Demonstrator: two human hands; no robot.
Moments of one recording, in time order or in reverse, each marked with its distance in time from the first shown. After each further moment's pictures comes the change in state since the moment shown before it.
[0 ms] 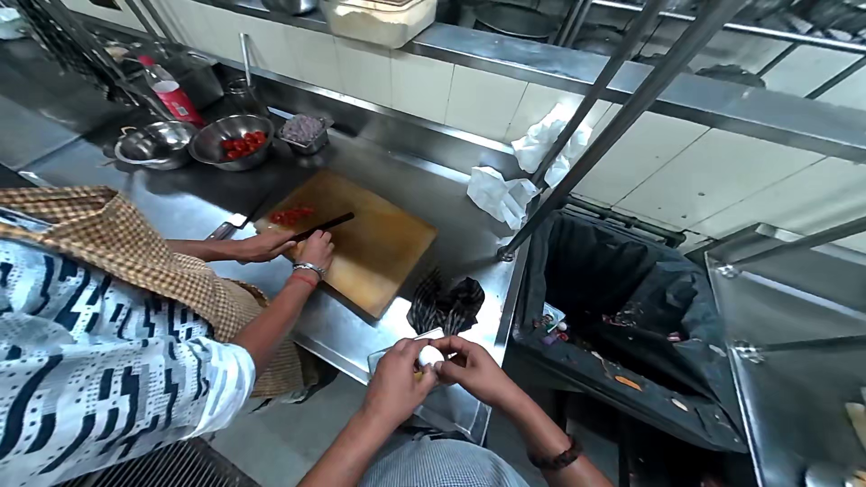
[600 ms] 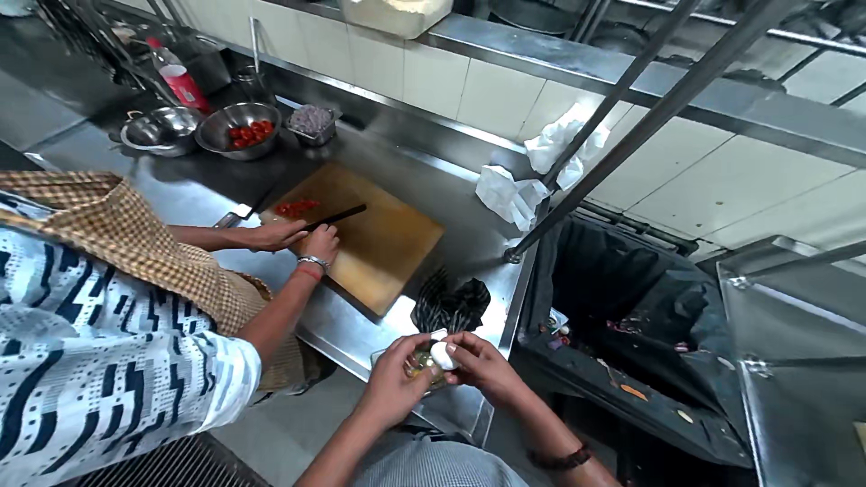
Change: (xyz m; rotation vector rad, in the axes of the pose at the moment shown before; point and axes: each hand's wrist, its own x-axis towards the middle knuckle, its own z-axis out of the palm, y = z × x) left_hand -0.004 -0.007 -0.018 -0.374 -0.040 -0.031; right_hand -0.002 -0.014 -0.004 0.359 0.030 0.118
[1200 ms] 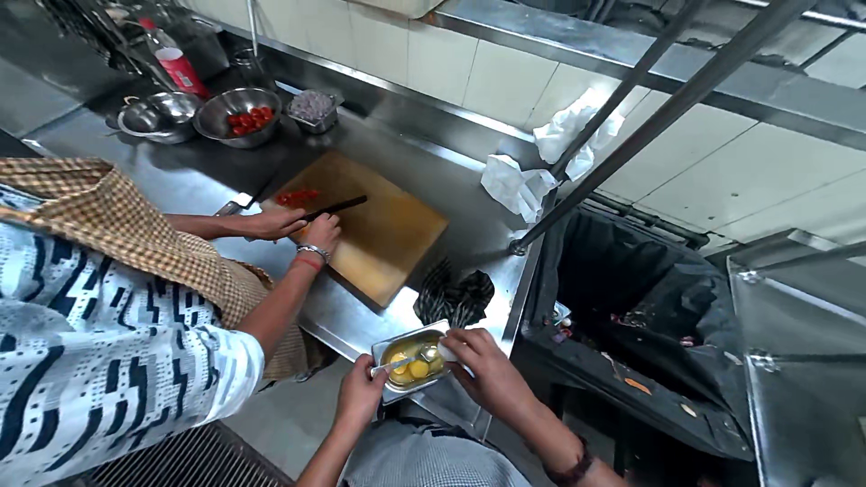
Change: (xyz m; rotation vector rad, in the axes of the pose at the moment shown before) left_hand -0.031 -0.089 -0.001 0.046 0.191 -0.582; right_hand -0.008 0.020 -0.009 -1.363 0.086 -0.639
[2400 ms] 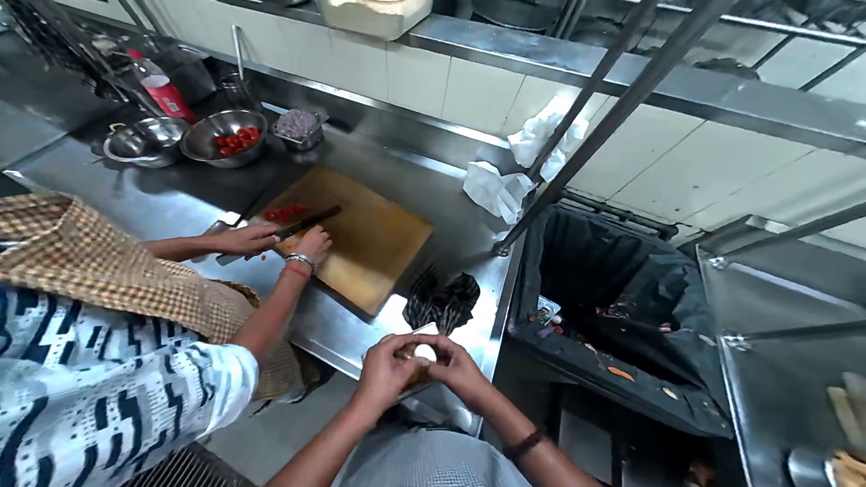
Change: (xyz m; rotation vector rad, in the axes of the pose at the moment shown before) left_hand -0.004 0.080 0.009 -0.037 -0.145 0.504; right_hand 0.012 -0.006 0.049 1.164 0.007 0.396
